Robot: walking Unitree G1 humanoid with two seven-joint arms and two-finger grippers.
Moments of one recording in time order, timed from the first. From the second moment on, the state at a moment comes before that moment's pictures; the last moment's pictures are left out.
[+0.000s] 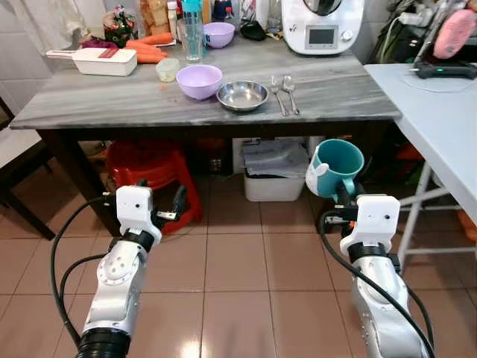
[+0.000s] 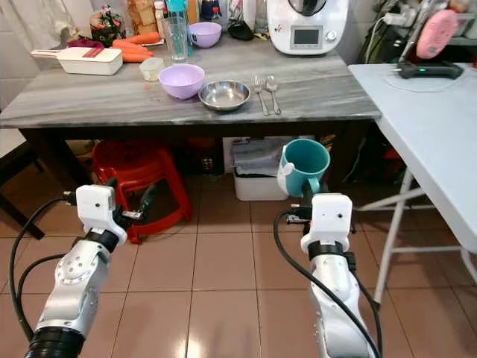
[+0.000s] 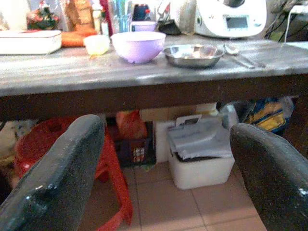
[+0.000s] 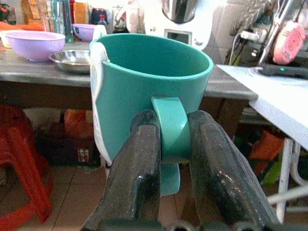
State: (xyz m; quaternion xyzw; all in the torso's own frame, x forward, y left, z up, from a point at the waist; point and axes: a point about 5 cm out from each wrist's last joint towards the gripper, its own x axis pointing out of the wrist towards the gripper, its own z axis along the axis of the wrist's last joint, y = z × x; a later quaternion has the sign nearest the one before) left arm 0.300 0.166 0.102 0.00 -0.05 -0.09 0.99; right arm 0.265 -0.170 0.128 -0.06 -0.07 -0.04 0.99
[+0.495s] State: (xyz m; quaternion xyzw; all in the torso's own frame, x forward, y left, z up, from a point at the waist) left arm 0.299 0.155 0.105 -0.01 -0.05 -0.11 0.99; right arm 0.270 -0.180 0.138 -0.07 -0.08 -0.06 0.99
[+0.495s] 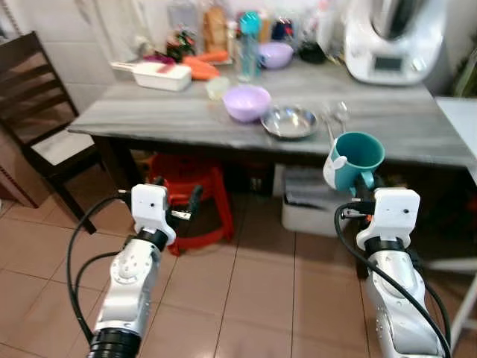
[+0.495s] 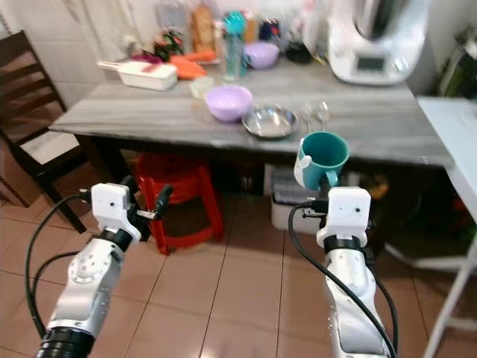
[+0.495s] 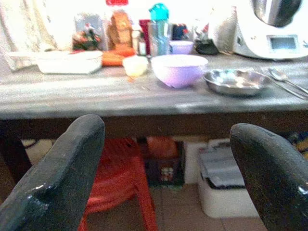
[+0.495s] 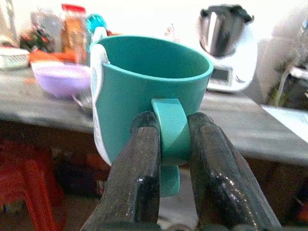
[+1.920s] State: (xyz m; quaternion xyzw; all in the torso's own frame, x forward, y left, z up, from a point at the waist) left arm 0.291 0.154 0.110 -0.02 -0.05 -0.13 0.99; right arm 0.280 -0.161 0.147 -0.06 -0.09 -0.03 0.99
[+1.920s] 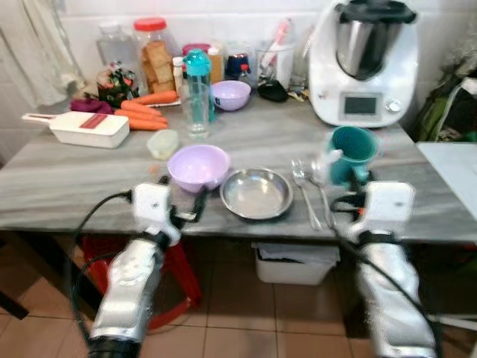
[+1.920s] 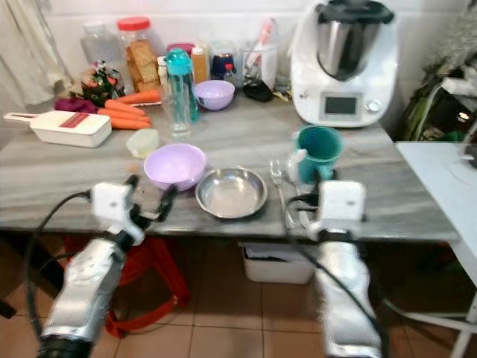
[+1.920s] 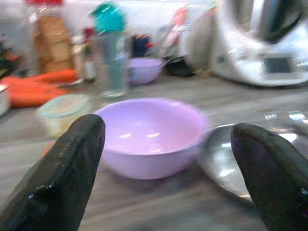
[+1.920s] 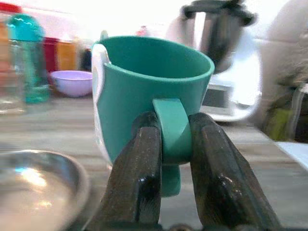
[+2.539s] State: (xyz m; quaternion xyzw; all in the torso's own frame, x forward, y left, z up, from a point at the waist) left arm 0.271 0.143 0.108 -0.02 -0.03 -0.25 0.97; right arm 0.289 -0.175 0.154 -0.09 -0.10 -0.03 0.99
